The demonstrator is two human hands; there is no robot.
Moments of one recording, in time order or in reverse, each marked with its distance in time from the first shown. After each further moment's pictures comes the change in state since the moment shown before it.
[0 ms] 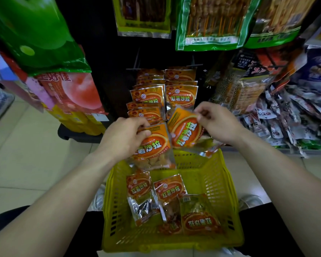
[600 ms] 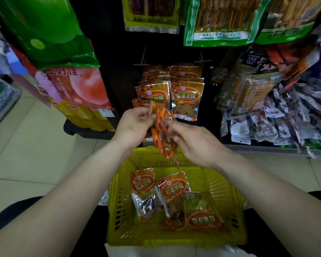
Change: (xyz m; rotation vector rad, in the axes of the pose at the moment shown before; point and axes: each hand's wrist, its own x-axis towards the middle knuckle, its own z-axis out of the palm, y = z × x) left_hand 0.004 0.012 0.008 -0.858 0.048 -0.296; right_hand -0.028 -0.033 0.060 -0.207 -0.180 -0.368
